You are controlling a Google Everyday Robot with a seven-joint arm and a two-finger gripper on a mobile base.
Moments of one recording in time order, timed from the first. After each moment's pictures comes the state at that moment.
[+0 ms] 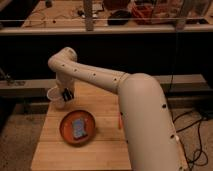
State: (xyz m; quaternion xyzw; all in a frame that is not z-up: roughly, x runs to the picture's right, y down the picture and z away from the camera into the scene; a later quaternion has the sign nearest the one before) arm -0.211 0.006 0.829 -0.09 -0.28 -0.74 0.61
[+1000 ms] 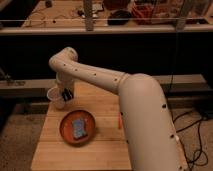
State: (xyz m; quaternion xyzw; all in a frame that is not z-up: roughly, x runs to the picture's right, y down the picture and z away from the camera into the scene) arm -0.213 0.006 0.832 -0.09 -0.28 -0.74 0.60
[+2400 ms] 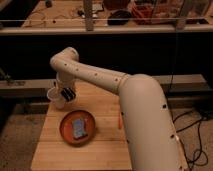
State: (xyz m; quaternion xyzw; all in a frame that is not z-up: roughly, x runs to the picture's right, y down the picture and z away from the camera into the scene) arm -0.214 0.006 0.833 -0.08 -0.29 -0.74 0.60
